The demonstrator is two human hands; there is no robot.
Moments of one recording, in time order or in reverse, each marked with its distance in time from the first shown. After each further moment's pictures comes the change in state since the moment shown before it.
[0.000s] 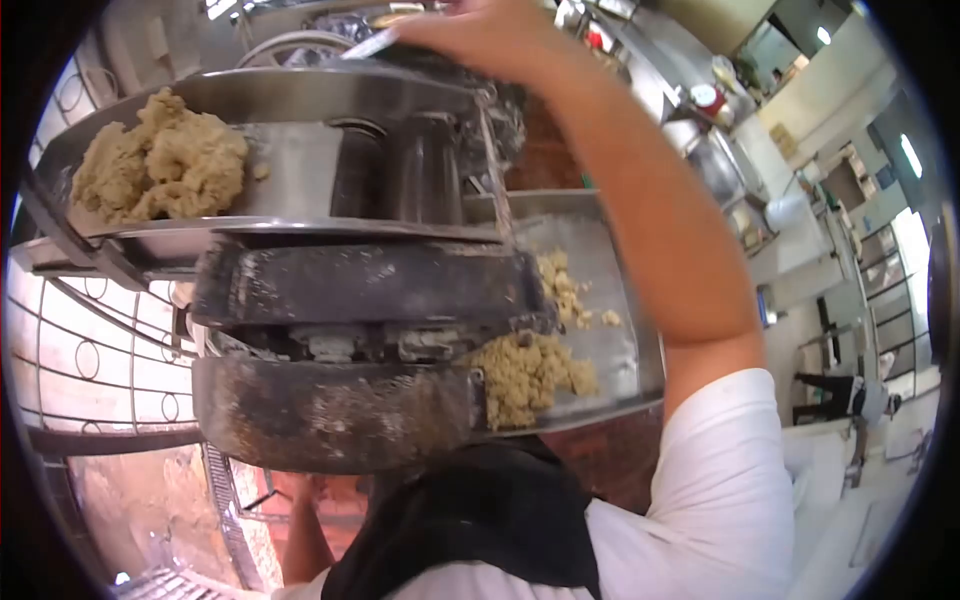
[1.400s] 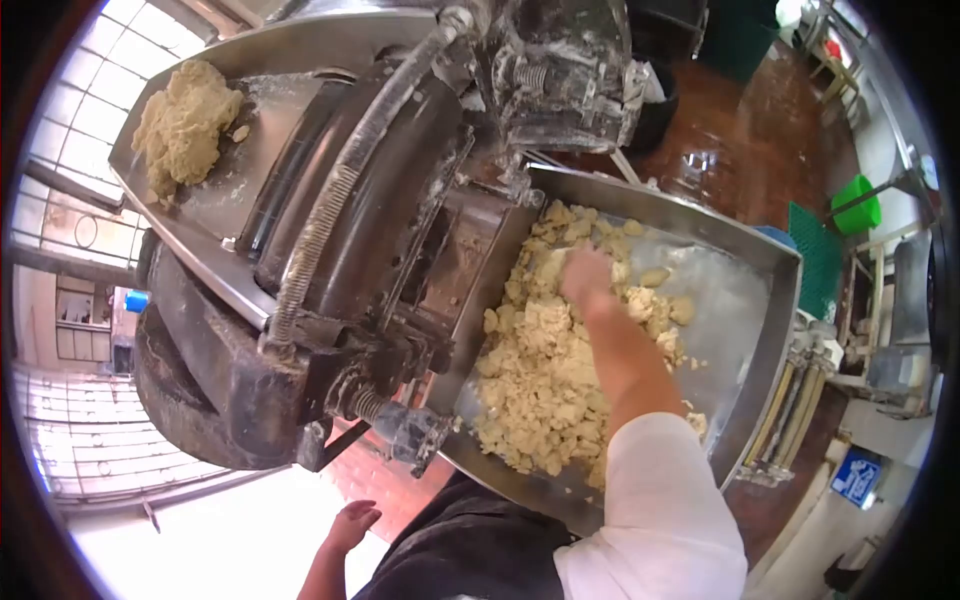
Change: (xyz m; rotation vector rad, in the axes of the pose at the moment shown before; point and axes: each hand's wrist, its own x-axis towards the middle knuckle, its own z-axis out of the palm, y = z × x) left_hand -0.393 0.245 0.191 0.299 -0.050 -0.631; right_hand -0.315 0.350 0.272 -0.320 -0.863 0.435
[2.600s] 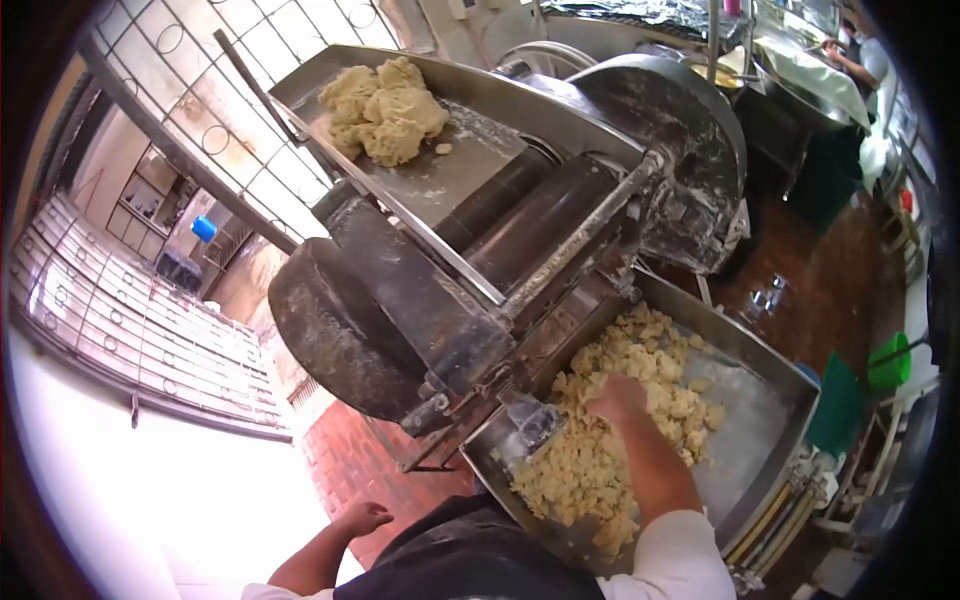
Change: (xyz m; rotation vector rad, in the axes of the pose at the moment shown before) left_hand -0.005 -0.052 0.017 0.153 -0.001 -0.026; right_hand -0.115 -0.044 -0.049 -0.187 -0.515 -0.241
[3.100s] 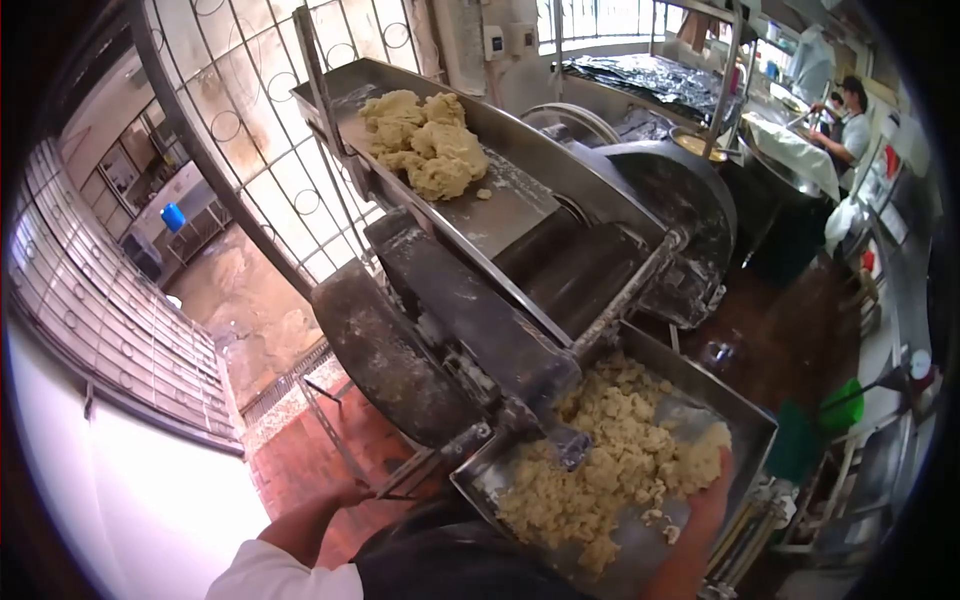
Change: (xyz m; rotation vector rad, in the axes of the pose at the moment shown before) left_hand 0.169 -0.034 -0.057 0.074 -0.057 0.211; right_hand -0.186 0.111 0.032 2.311 0.716 -0.180
